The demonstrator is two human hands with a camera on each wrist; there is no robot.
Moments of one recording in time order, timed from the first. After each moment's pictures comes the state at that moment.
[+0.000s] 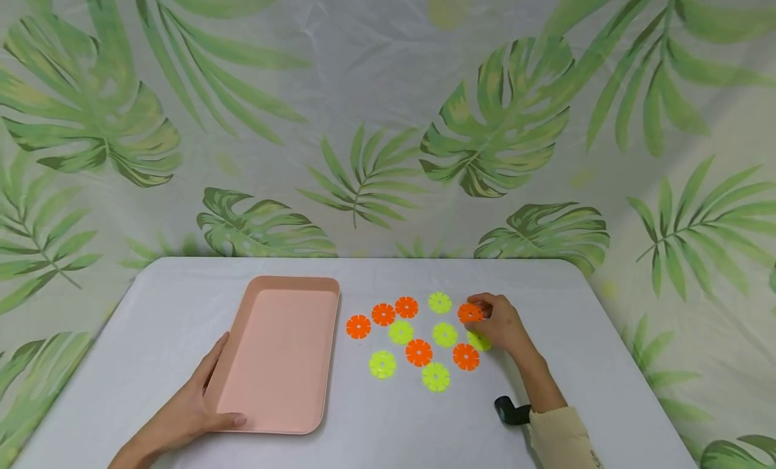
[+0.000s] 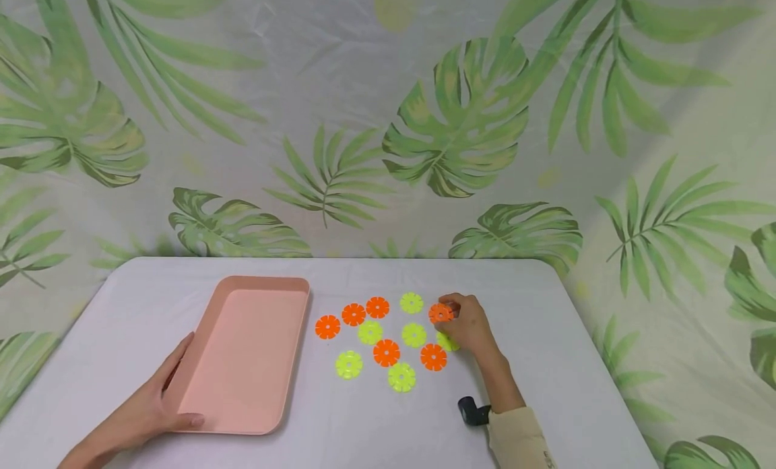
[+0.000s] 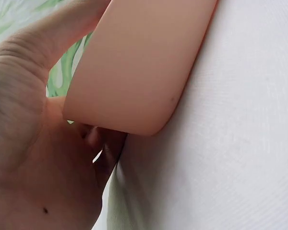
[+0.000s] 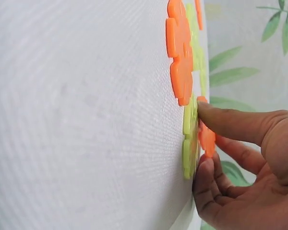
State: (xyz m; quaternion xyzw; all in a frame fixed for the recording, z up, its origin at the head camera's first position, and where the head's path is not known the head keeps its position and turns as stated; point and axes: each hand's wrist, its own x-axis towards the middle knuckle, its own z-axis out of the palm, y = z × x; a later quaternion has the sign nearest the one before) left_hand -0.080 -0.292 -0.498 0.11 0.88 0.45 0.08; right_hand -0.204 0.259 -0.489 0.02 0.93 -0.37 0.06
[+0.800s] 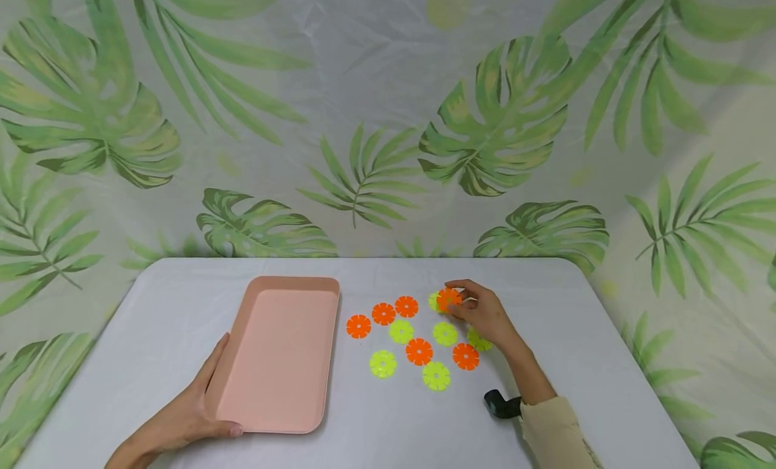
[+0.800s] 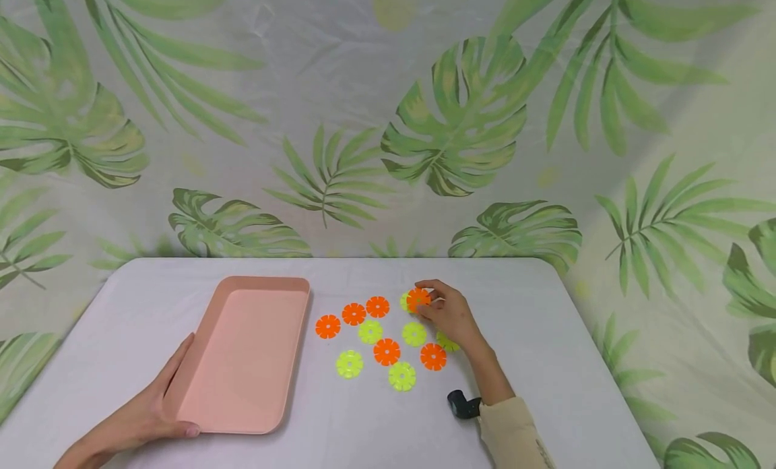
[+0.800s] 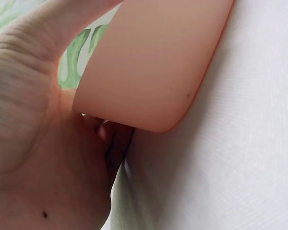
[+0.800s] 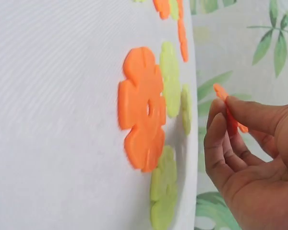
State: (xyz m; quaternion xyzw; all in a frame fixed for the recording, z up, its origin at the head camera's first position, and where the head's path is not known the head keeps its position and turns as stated) left_hand -0.079 -0.296 -0.502 0.21 0.84 0.50 0.08; right_hand -0.213 0.237 -0.483 -0.07 0.87 -0.48 0.04
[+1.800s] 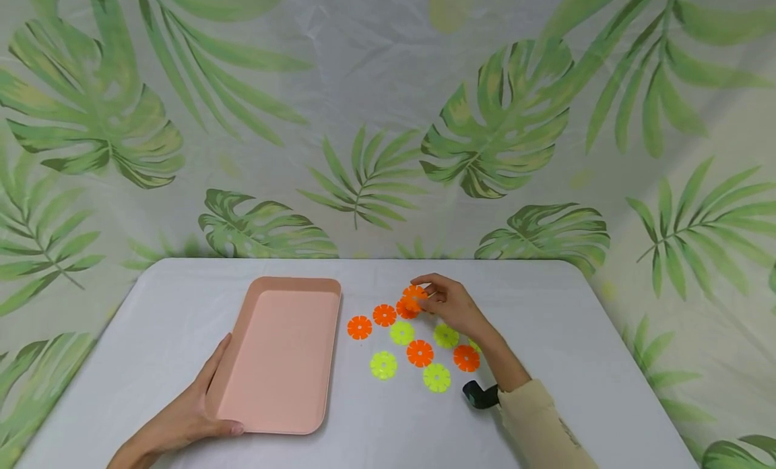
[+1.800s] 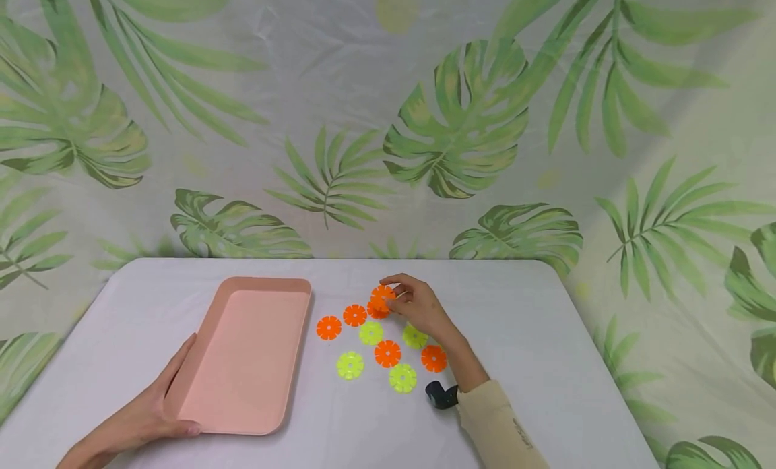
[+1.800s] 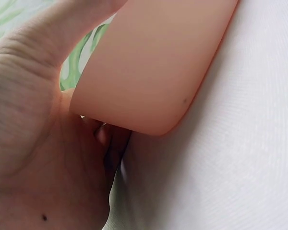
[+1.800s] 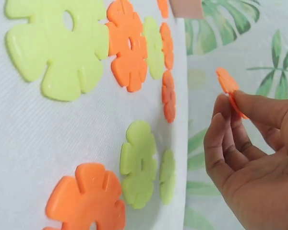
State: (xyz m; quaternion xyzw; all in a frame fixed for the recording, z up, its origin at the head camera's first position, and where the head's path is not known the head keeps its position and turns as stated) left_hand -0.080 -0.297 -0.502 0.20 0.83 0.51 0.09; right_hand -0.225 0.186 -0.465 -0.14 0.84 -0.51 0.08
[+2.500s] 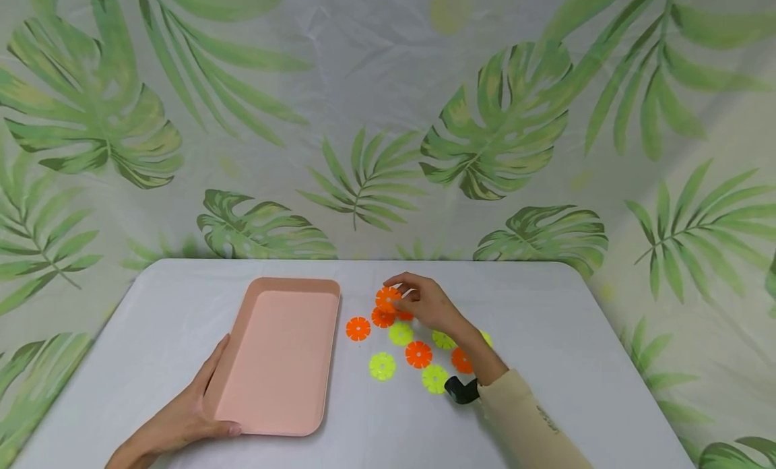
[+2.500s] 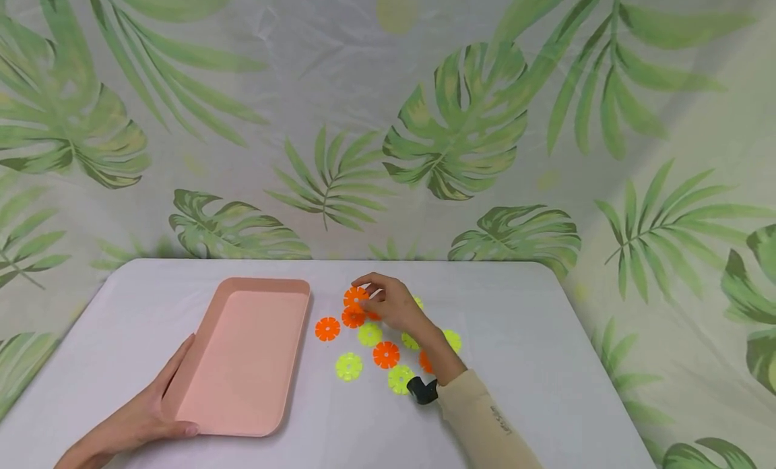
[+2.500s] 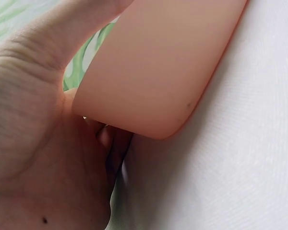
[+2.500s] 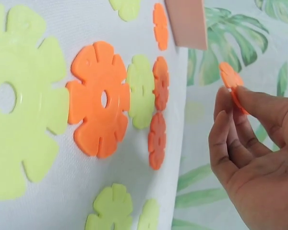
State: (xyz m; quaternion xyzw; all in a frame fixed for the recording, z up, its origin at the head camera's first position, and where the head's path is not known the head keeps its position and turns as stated) left_hand -0.080 -0.297 -0.504 0.20 0.84 0.50 0.07; right_hand -0.232 0.145 -0.456 -0.17 0.85 -0.50 0.10
